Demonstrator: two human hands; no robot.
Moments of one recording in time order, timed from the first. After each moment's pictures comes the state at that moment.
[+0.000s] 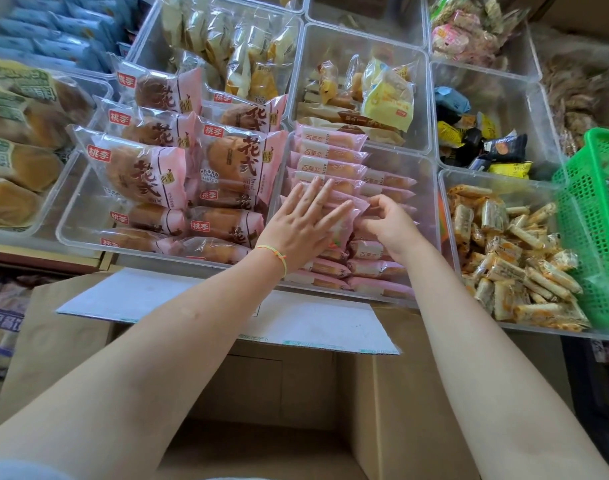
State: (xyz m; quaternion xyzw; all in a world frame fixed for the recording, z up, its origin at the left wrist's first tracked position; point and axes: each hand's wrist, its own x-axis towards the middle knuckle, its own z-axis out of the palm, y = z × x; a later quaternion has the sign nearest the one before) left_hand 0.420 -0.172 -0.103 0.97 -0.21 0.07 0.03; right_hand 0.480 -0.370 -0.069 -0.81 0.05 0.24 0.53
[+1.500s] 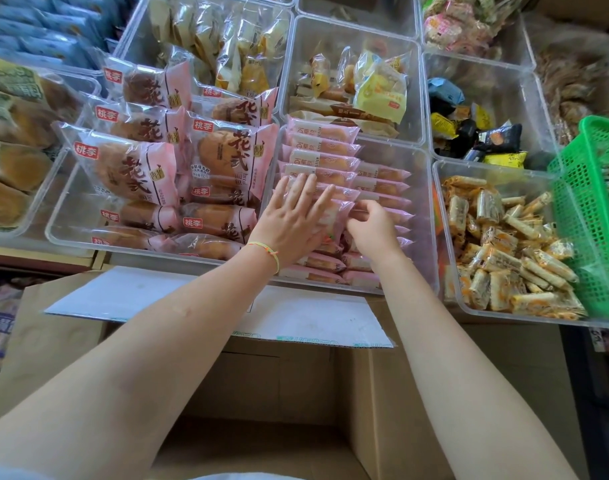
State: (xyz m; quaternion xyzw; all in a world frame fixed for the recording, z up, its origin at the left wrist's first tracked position) left_hand 0.417 -0.175 -0.099 0.98 -0.17 0.08 -0.01; right_hand 0.447 -0.343 -0.061 -0.86 0.11 0.16 0.48
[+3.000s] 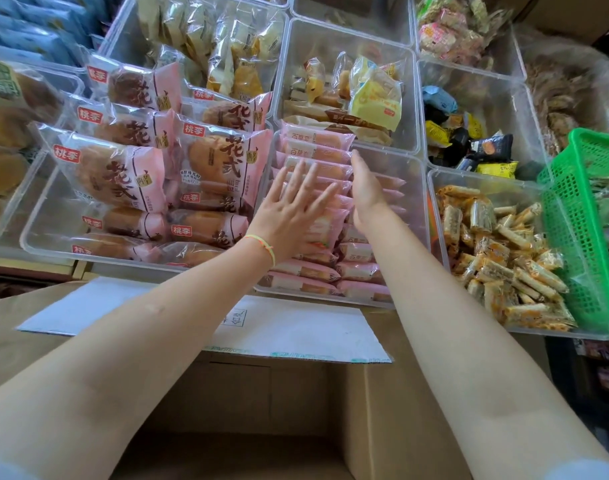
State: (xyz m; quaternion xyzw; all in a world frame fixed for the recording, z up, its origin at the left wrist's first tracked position) left_hand 0.440 -0.175 -0.094 0.98 -0.16 0.05 -0.07; right_hand 0.507 -0.314 -0.034 -0.71 0.16 0.23 0.64
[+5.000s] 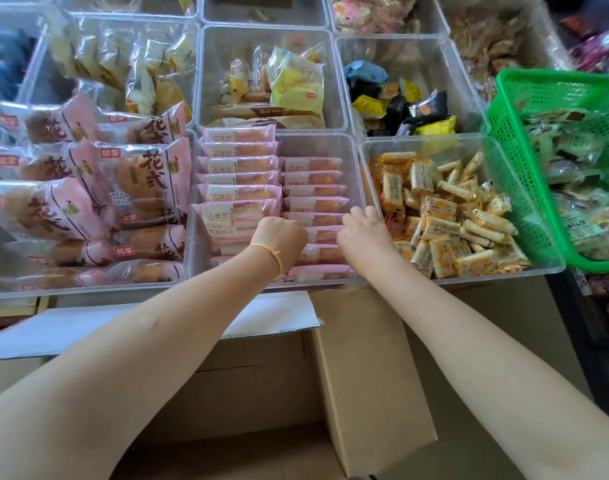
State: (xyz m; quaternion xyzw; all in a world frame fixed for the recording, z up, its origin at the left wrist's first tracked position) left_hand 0.429 -0.288 -0.052 0.95 -0.21 -0.15 -0.16; right_hand 0.433 -0.446 -0.050 -0.94 -0.23 0.16 -0.21
